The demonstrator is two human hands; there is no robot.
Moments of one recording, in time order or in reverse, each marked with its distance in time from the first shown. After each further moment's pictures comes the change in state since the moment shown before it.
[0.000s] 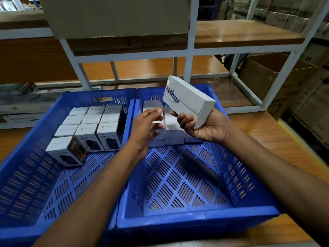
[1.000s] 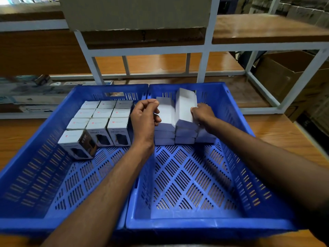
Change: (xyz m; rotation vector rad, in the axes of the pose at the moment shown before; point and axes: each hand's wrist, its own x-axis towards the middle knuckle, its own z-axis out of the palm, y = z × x) left_hand 0.008 0.008 -0.011 -0.068 0.281 0.244; right_hand 0.112 -0.025 -0.043 -1.321 0.947 -0.355
